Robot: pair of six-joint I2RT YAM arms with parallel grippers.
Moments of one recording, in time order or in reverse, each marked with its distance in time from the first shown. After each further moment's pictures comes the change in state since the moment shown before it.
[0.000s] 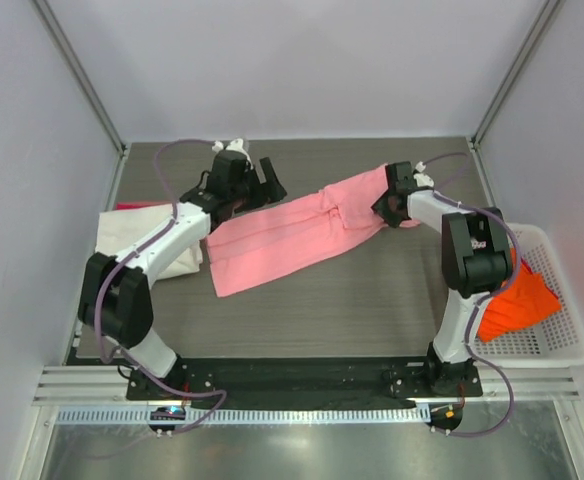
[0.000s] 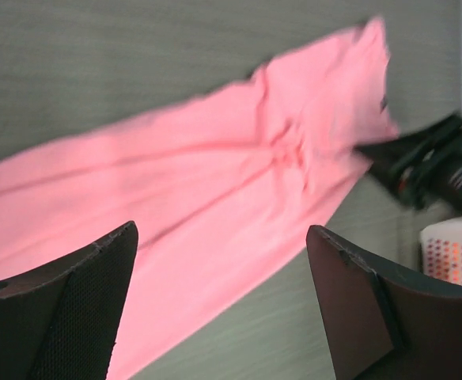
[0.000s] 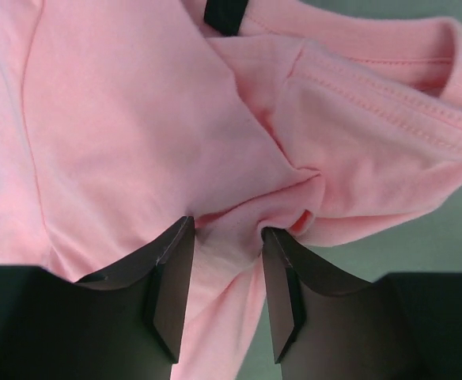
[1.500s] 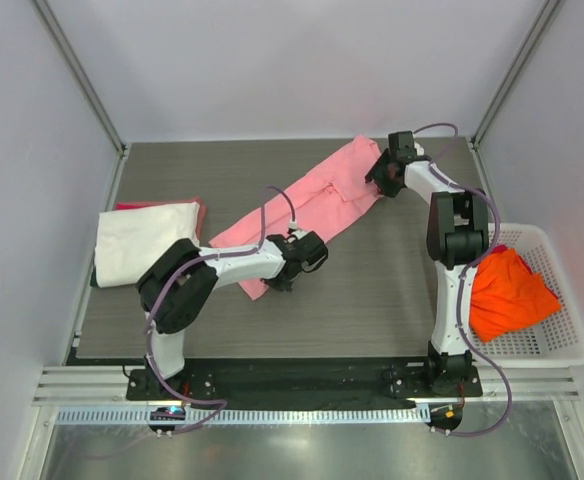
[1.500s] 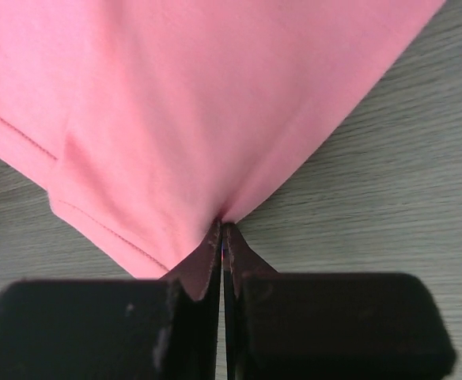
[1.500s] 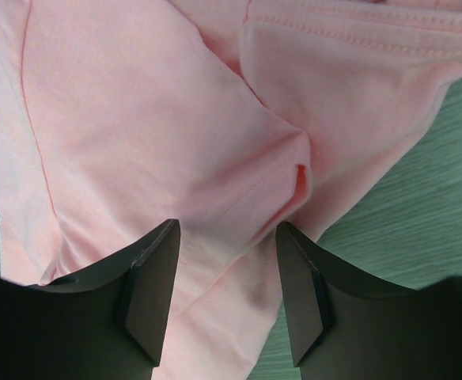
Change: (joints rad) left arm -0.469 0.262 -0.077 -0.492 -0.504 0.170; right arm -0.067 0.365 0.555 -0.092 -0.183 -0.177
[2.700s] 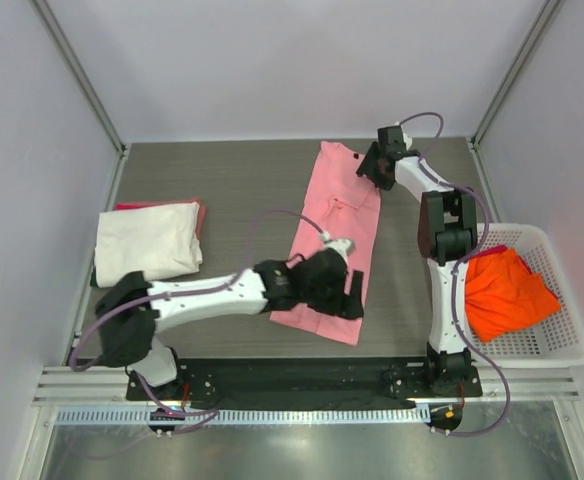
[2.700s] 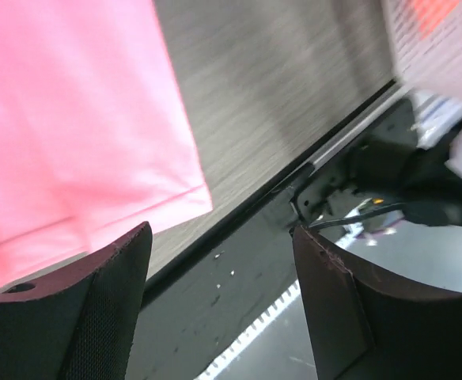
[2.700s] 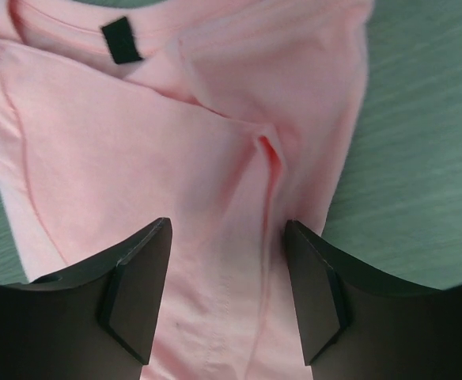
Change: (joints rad) left arm -0.303 -0.232 -0.017 0.357 0.428 -0.358; right arm 0.035 0.107 0.178 -0.012 0.022 -0.101
